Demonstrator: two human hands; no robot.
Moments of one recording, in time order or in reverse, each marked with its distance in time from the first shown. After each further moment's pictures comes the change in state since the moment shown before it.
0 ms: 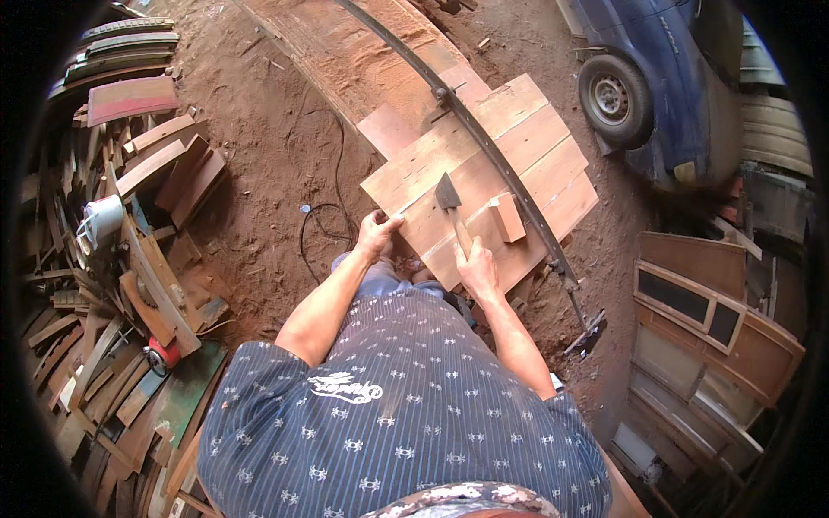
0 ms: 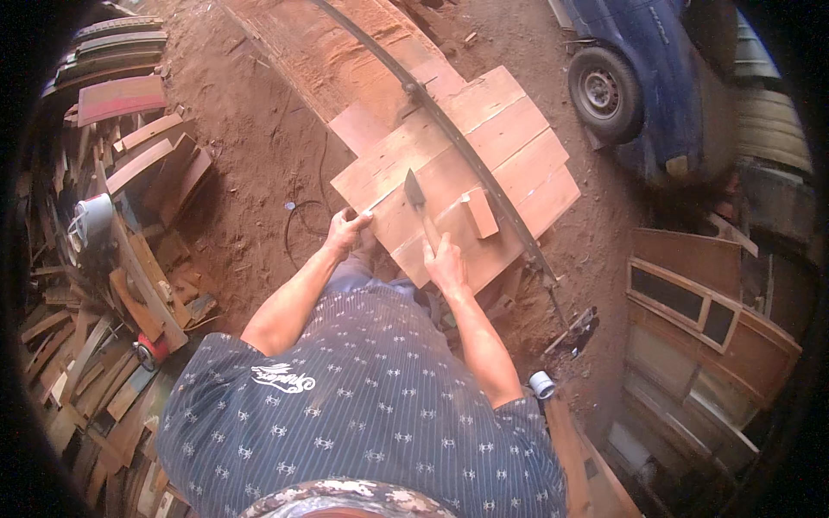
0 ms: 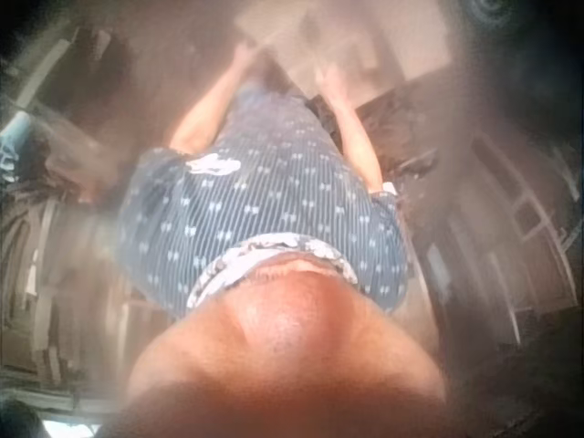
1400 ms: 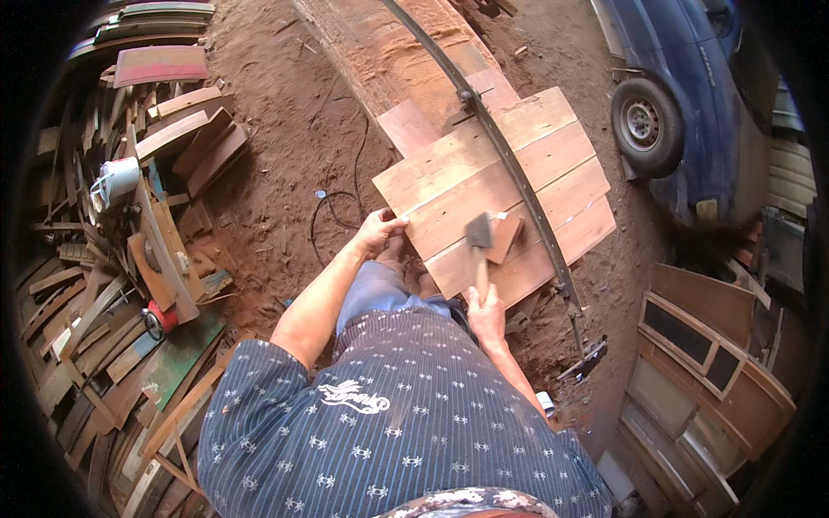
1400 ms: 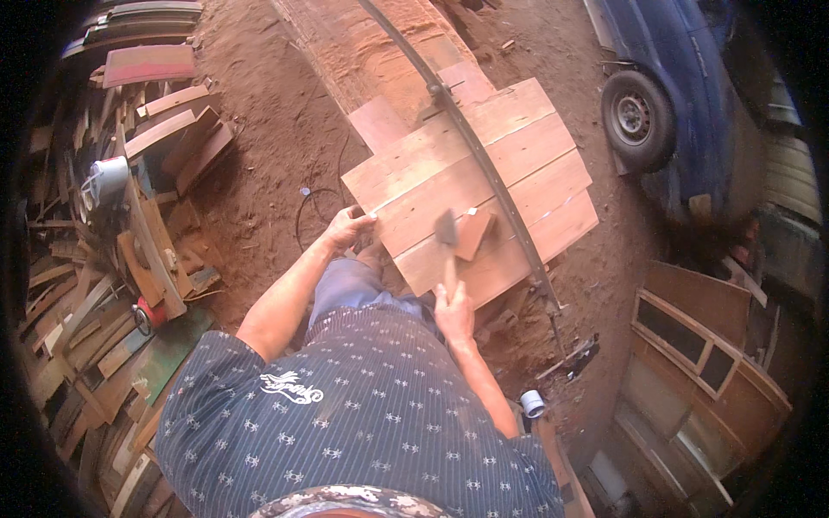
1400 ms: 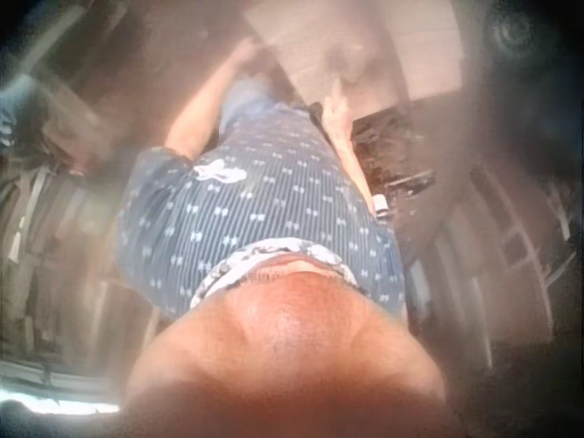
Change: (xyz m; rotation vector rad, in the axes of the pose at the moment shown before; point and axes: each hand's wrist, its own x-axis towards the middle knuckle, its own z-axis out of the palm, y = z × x) left_hand 0.014 0.006 -0.012 -0.046 -0.102 -0.160; right_hand -0.061 0.049 -0.001 0.215 -0.015 0.083
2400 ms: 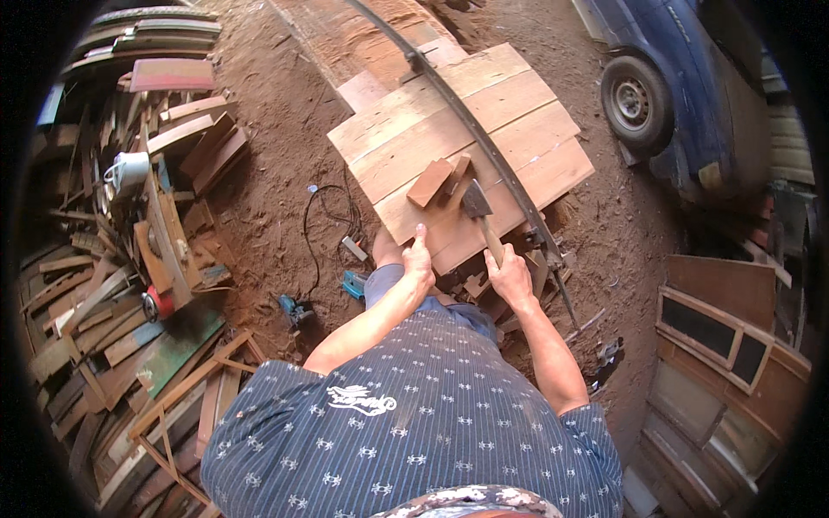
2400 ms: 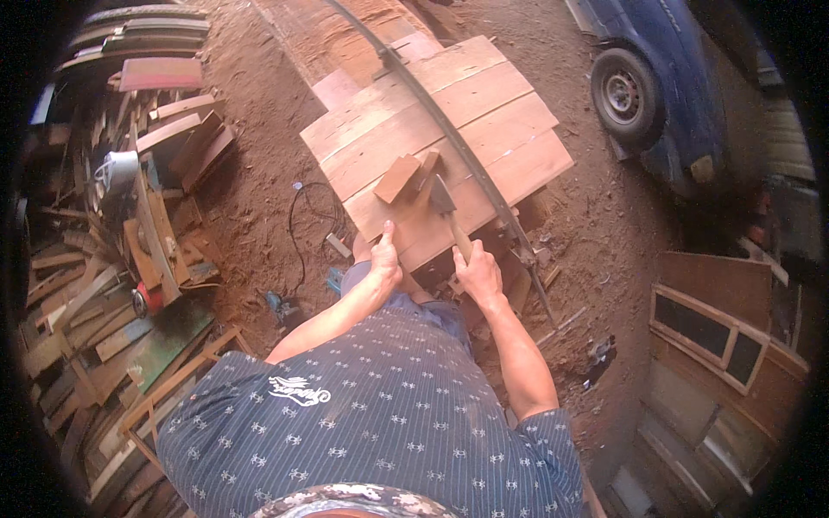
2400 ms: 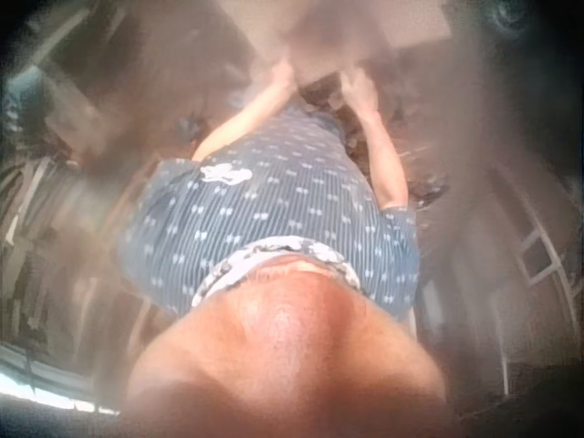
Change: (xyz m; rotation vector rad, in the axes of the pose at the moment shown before) left_hand -0.045 -0.195 0.236 -0.442 0.529 0.142; right_hand 0.016 0.147 -0.102 -0.145 0.006 -0.321
